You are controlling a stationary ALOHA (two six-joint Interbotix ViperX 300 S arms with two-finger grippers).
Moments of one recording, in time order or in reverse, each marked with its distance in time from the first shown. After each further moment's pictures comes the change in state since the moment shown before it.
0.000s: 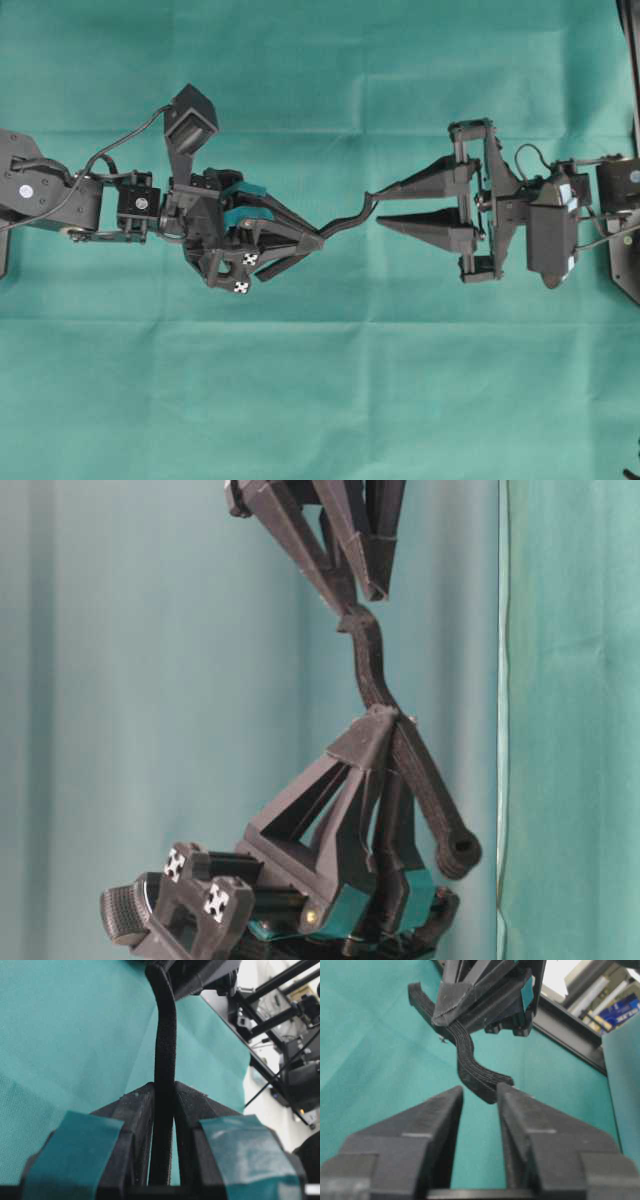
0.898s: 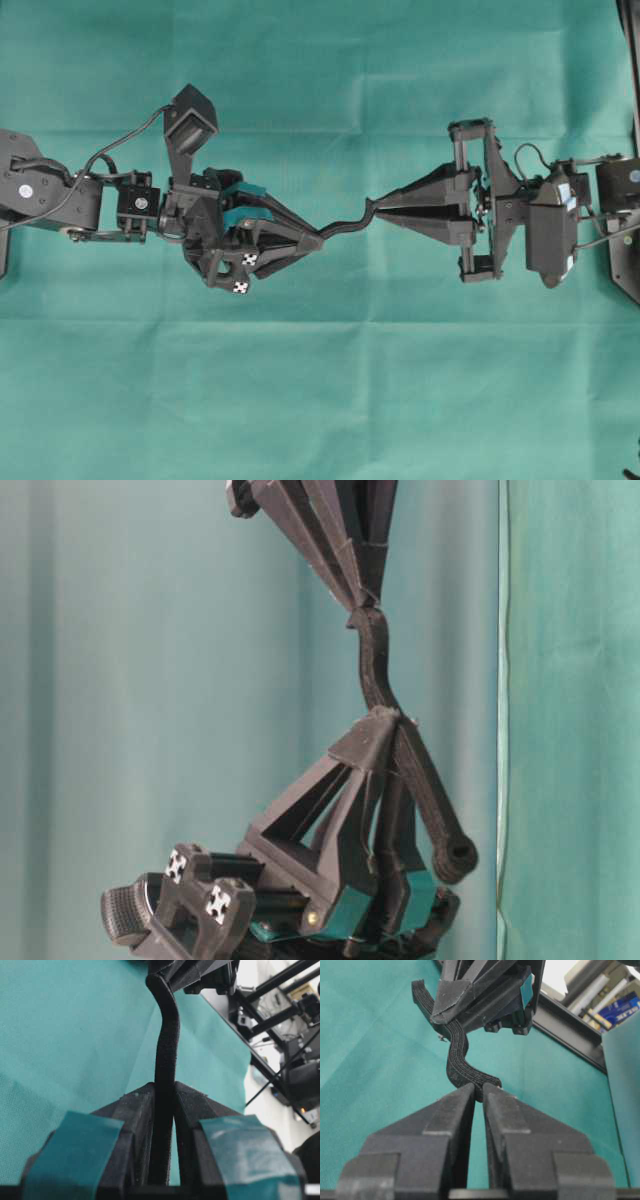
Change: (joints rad) left arm 0.003 0.000 0.002 0.002 0.000 0.005; right arm 0.002 0.002 0.000 0.002 0.000 0.002
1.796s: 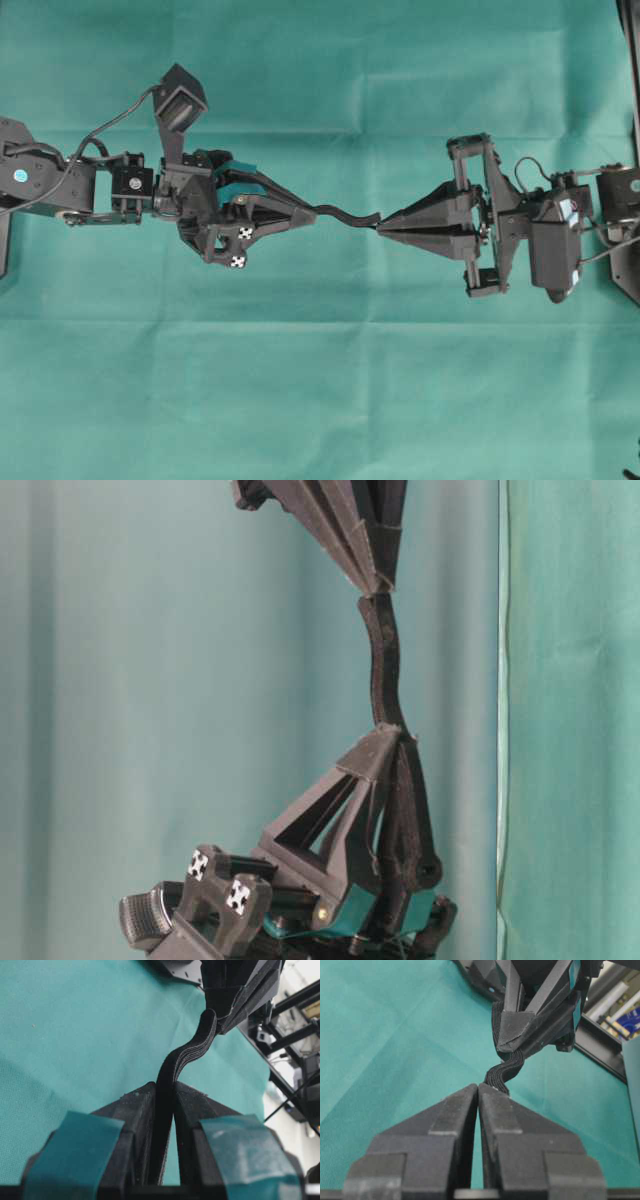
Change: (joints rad) left arm 0.055 -0.014 0.029 -0.002 0.000 0.003; right arm 0.035 0.000 0.009 -0.005 0.002 0.000
